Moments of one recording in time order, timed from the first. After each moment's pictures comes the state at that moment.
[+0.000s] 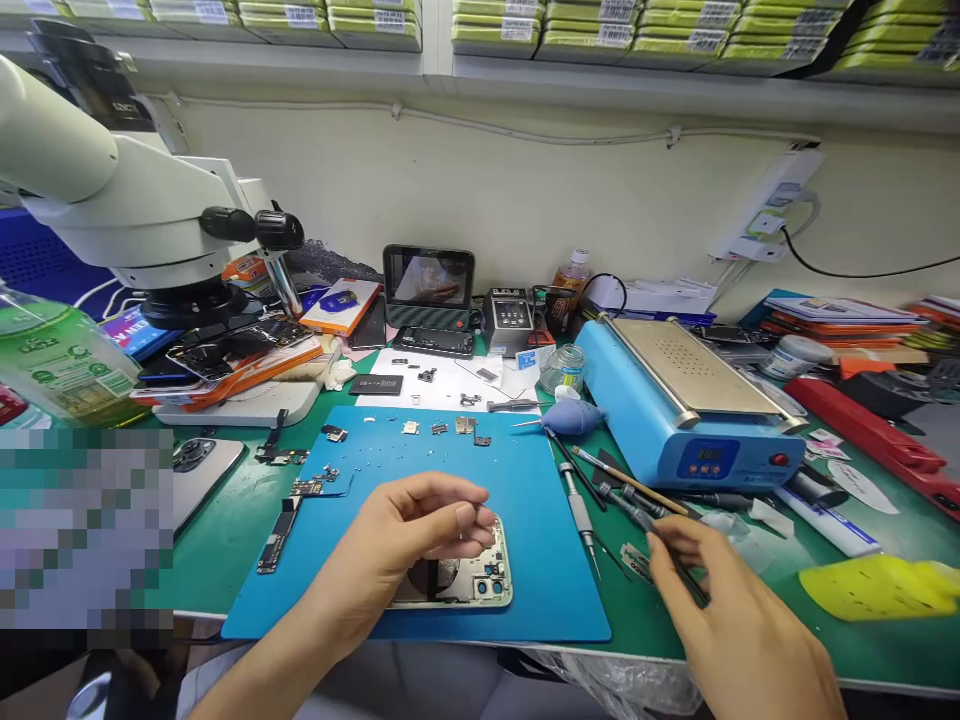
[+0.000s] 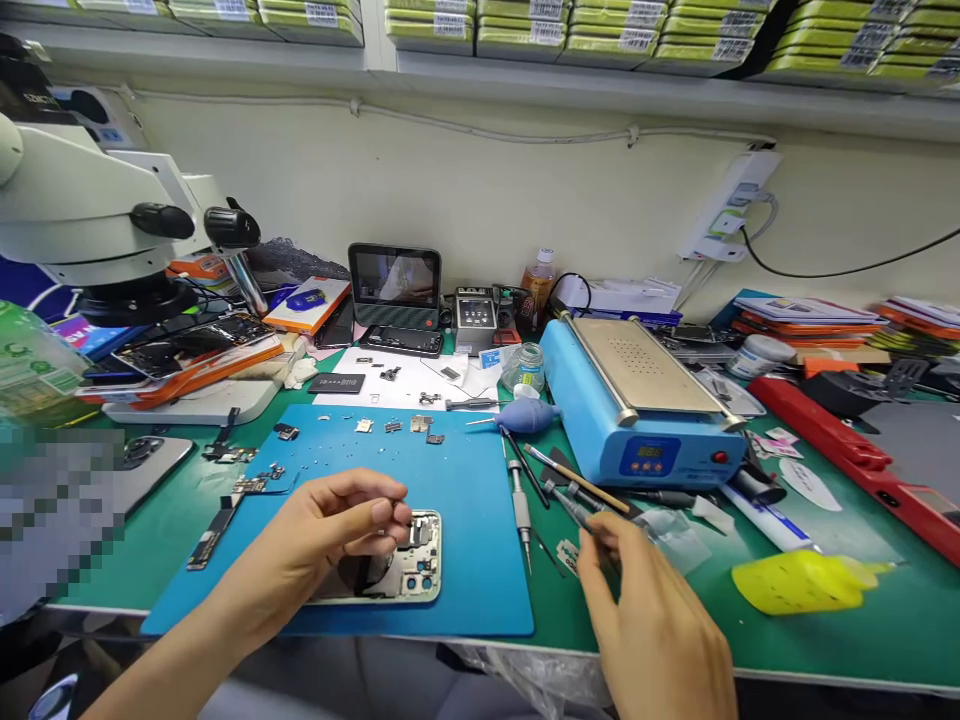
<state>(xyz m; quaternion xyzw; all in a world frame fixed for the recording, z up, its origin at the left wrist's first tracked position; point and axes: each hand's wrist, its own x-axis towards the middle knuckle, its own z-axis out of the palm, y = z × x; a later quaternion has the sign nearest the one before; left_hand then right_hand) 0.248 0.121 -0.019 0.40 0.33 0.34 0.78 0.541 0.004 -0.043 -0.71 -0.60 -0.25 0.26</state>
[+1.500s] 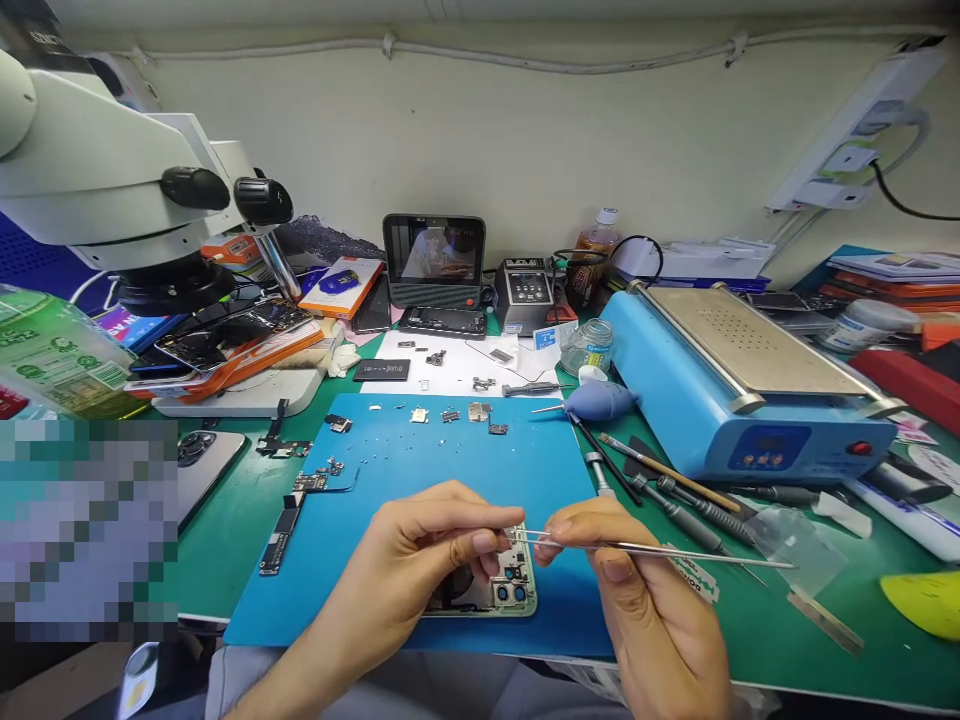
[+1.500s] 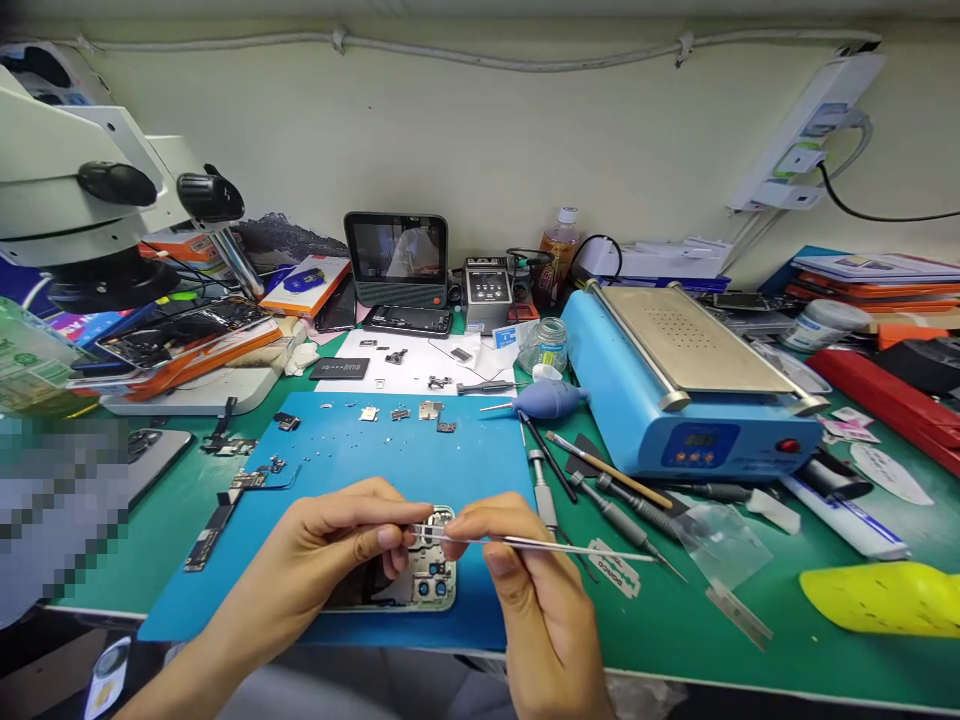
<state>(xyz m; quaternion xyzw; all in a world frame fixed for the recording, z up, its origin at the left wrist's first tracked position) 0.248 0.116 -0.028 0.53 0.28 0.37 0.70 0.451 0.044 -0.044 -0.40 -0.61 0.30 0.62</state>
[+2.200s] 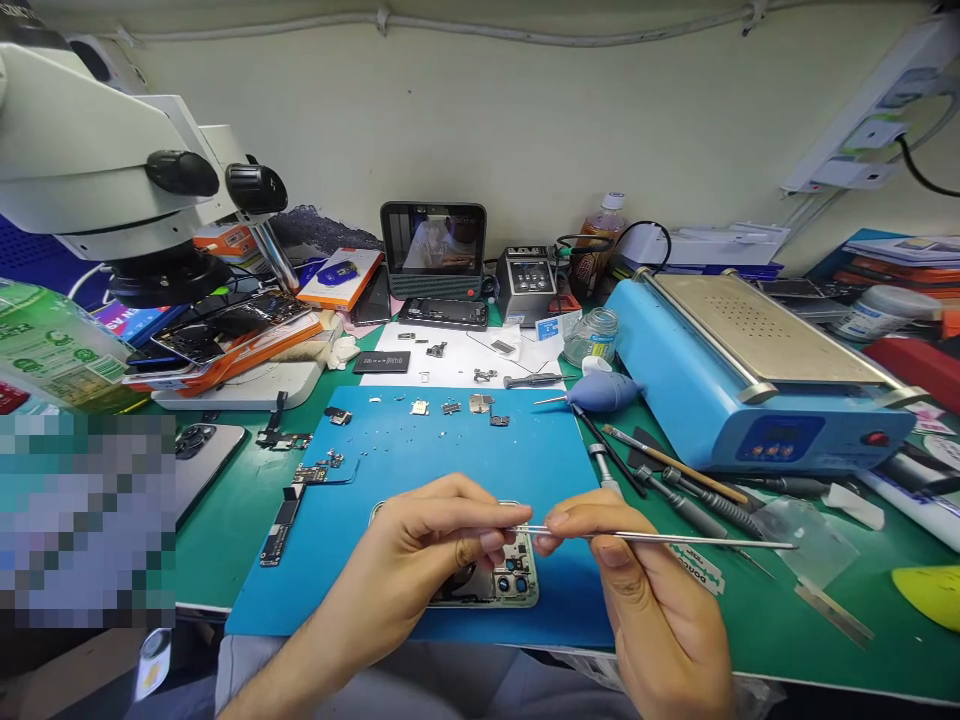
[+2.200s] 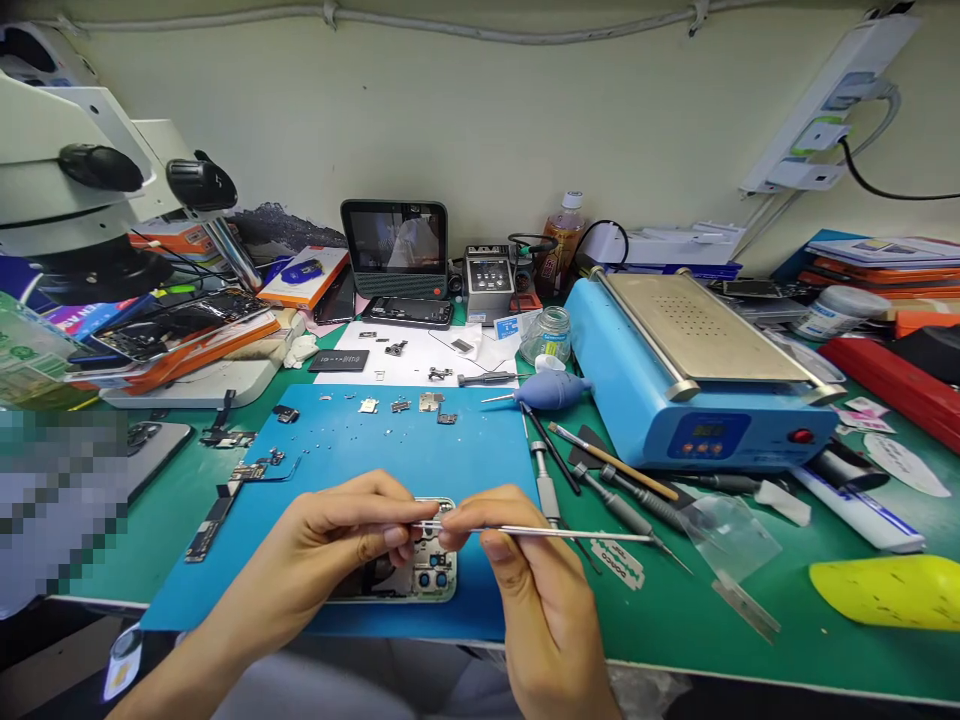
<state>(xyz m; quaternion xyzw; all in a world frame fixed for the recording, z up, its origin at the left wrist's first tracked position) 0.245 0.114 -0.032 0.57 0.30 0.34 0.68 0.452 0.045 -0.046 -0.42 -0.60 0.31 0.60</state>
